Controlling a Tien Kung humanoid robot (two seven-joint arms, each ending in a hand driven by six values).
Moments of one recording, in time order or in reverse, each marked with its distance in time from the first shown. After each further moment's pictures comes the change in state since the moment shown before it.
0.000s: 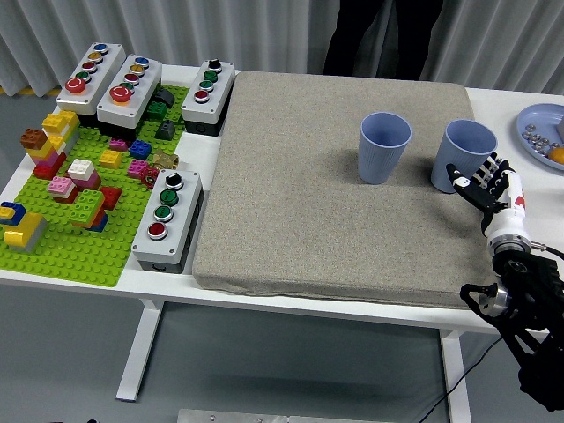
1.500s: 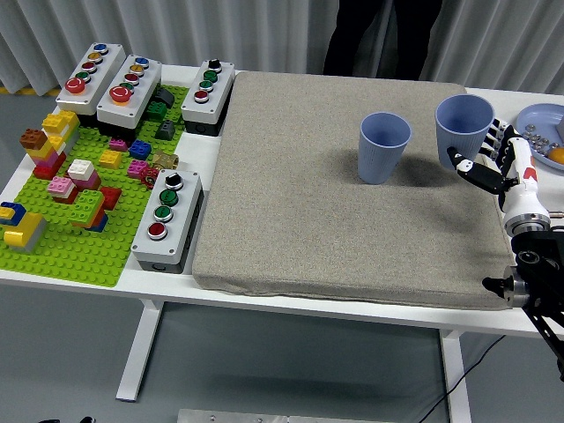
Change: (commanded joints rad) left arm -0.003 0.011 -0.024 0.000 0.017 0.004 -0.001; right arm 0.087 -0.147 -0.154 0.079 -0.170 -0.049 -0.003
